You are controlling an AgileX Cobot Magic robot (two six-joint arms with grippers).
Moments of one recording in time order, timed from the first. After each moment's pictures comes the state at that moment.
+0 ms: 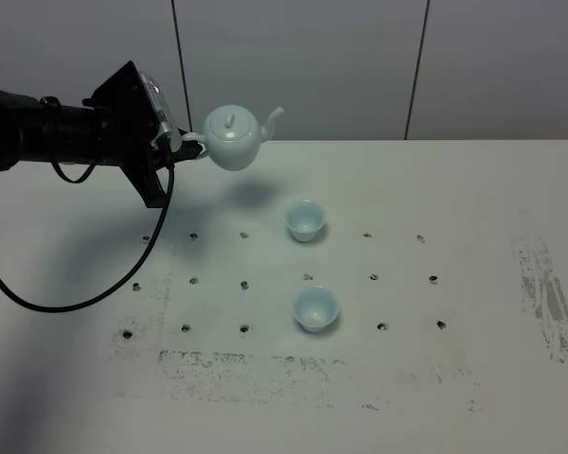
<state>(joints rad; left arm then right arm) -0.05 2.10 -1.52 -1.26 0.65 2.12 -0.19 -0.01 -0.52 0.10 1.12 -0.13</state>
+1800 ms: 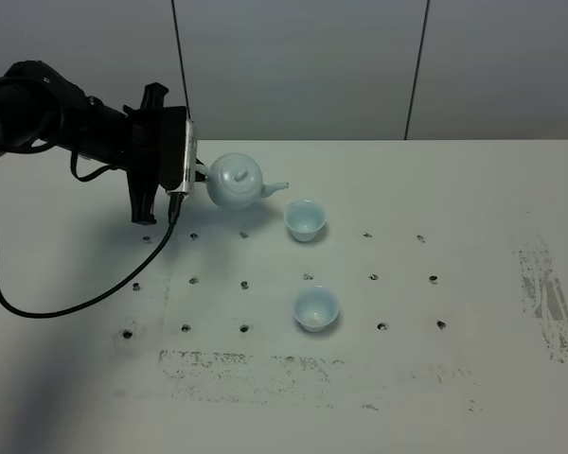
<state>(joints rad) -0.13 2.19 -1.72 -0.74 0.67 2.11 -0.19 -0.01 -0.52 0.10 1.12 -0.13</state>
